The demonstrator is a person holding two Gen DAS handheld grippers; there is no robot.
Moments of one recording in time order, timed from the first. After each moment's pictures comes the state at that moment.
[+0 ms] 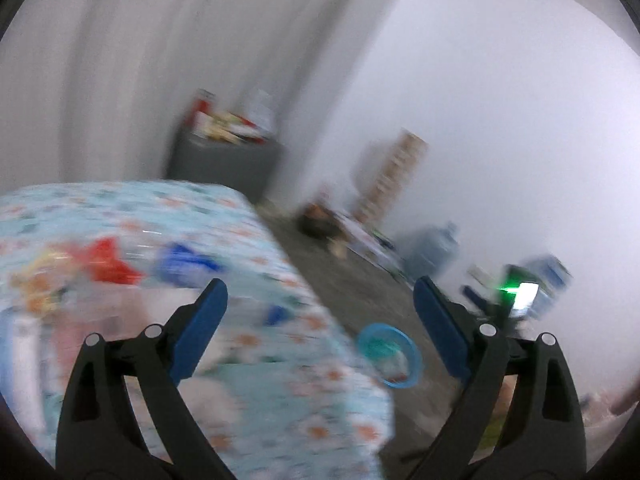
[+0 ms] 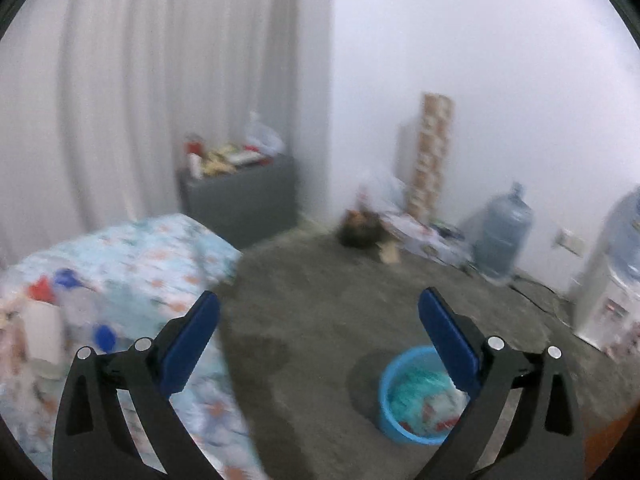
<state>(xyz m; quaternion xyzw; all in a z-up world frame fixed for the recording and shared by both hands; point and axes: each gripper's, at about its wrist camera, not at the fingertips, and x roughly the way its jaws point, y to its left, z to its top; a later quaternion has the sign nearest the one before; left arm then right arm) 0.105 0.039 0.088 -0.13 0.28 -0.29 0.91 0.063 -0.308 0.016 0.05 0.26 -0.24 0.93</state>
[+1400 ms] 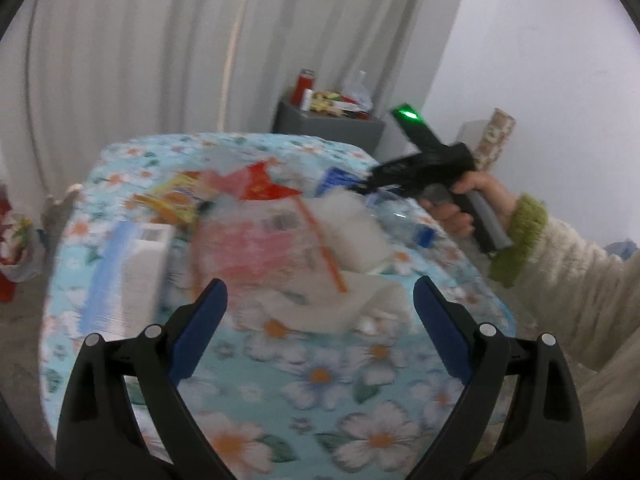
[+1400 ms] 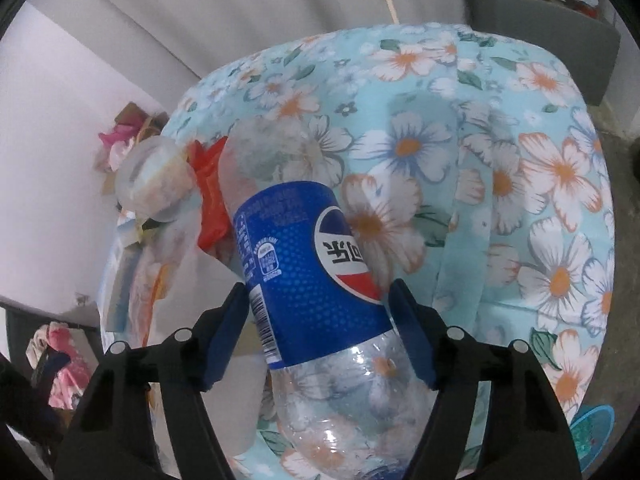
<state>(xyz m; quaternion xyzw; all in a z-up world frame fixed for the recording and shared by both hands) 0.067 0.122 0.004 -0.07 0.33 -0.14 0.93 0.344 -0.144 -0.098 0.09 0.60 0.23 0.76</state>
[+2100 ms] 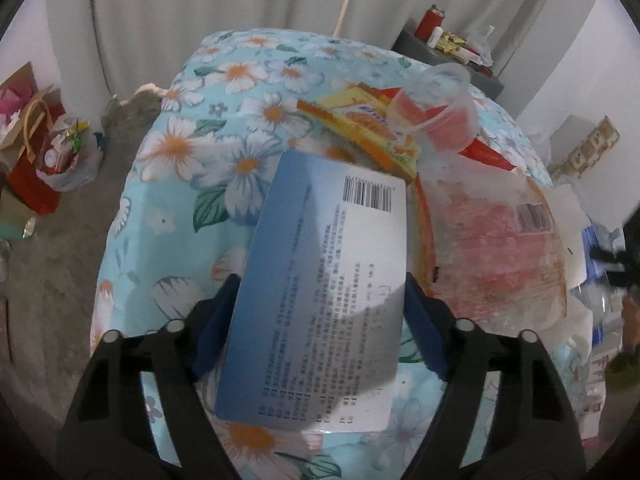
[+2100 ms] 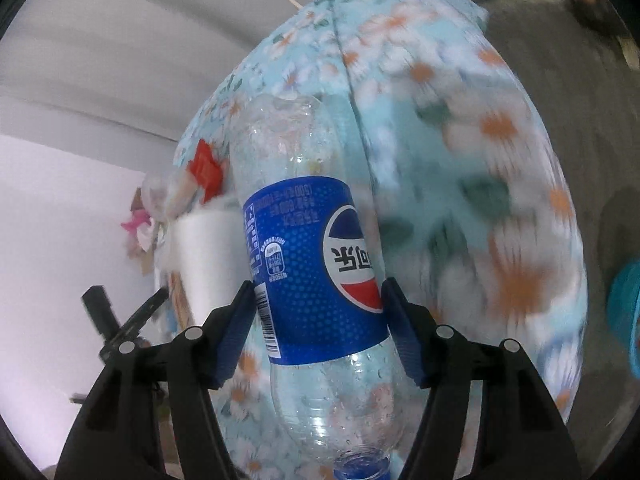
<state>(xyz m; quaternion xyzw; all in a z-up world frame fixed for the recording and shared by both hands) 0.166 0.247 -0.079 -0.12 0.49 0.00 0.86 0.223 -0.237 -0.107 0.31 0.60 0.16 0.72</state>
